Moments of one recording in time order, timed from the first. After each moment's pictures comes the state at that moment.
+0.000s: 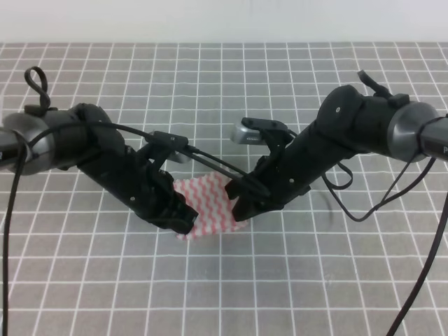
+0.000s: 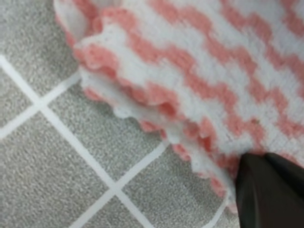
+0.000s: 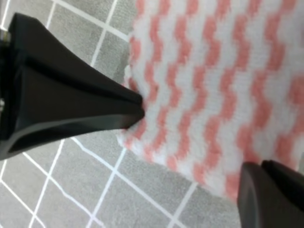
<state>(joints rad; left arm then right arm) -0.33 1.95 -1.26 -0.62 0.81 0.72 0.48 2.08 -1.49 0.72 0.86 -0.37</state>
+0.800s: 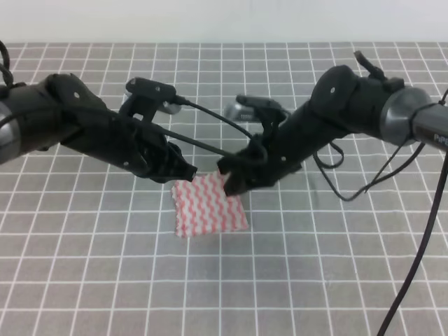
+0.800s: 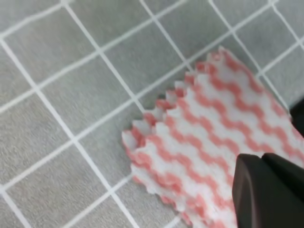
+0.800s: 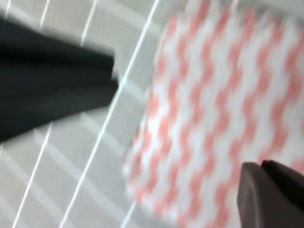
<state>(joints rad) -0.33 1.82 -1.26 -0.66 0.64 0.73 0.47 2.12 -1.61 0.71 0.84 -0.35</state>
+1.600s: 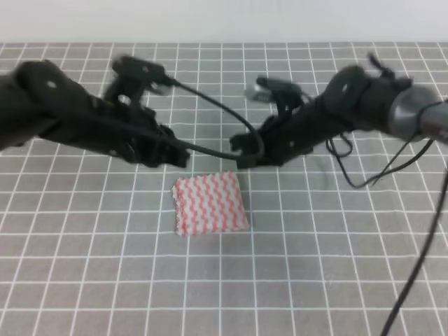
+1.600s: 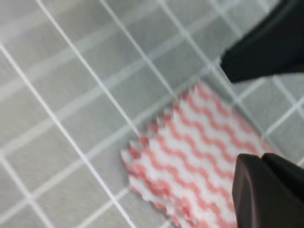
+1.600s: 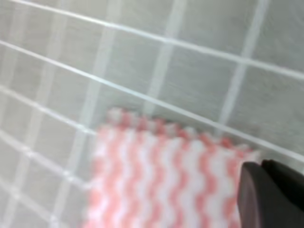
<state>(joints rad) -0.33 1.64 -1.19 -0.67 0.58 0.74 0.43 2.12 -1.64 0.73 0.72 -0.36</state>
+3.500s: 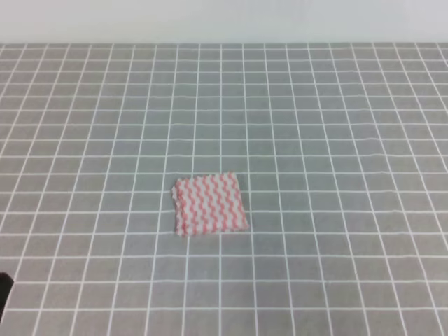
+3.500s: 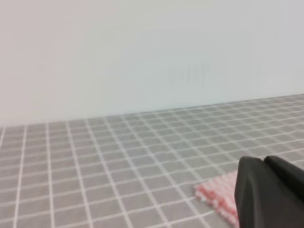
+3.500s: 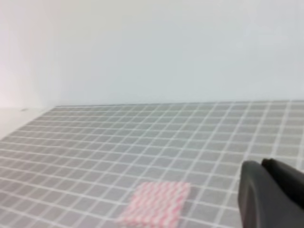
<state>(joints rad) -0.33 -0.03 -0.03 -0.71 0.06 0.68 0.42 0.21 -0.28 0.70 0.22 -0.43</state>
